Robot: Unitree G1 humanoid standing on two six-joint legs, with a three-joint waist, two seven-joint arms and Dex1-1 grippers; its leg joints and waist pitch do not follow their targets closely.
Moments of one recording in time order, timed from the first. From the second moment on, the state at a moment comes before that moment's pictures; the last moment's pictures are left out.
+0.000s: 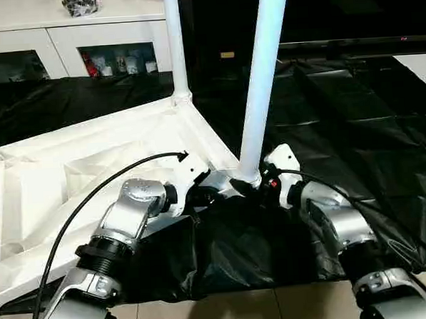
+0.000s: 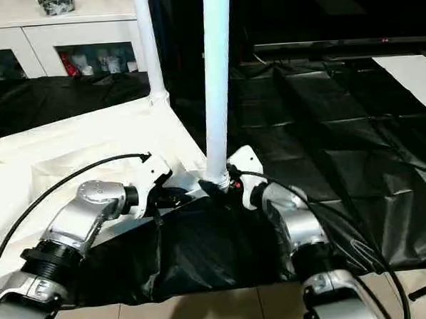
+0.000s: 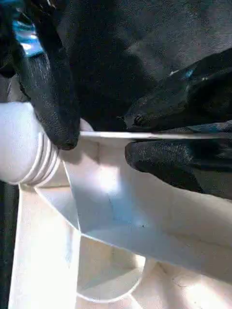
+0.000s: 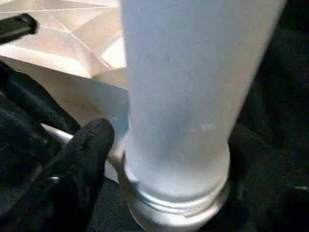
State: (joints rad) left arm -0.56 0.27 -0.24 0.47 0.01 0.39 -0.96; right arm -0.51 -0.19 0.07 0.64 0.05 0.04 0.77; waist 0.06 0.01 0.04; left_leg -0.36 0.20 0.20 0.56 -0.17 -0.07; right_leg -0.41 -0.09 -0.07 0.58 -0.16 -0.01
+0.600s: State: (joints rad) left arm -0.50 0.40 -0.33 0.42 -0.03 0.22 -1.25; right arm -0.50 -0.35 0.21 0.59 0.07 0.00 1.23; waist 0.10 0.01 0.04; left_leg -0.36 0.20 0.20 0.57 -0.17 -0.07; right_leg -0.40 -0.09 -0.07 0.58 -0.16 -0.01
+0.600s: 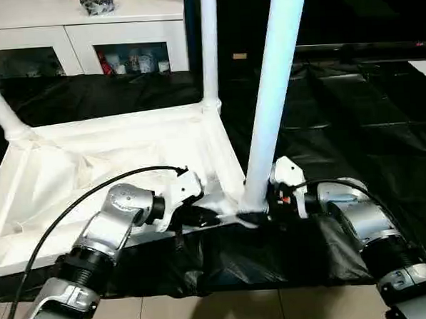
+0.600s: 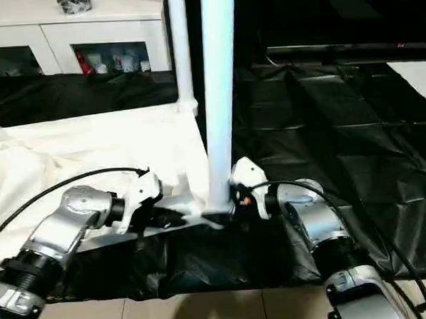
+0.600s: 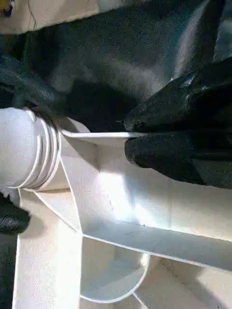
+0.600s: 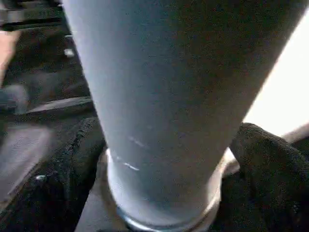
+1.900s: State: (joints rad) left arm -0.62 0.17 -0.27 0.65 0.08 0.21 -0.83; right arm -0.51 -0.05 0.01 0.72 0.05 0.04 0.45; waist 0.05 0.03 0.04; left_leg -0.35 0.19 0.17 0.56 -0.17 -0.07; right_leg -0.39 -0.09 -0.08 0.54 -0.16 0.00
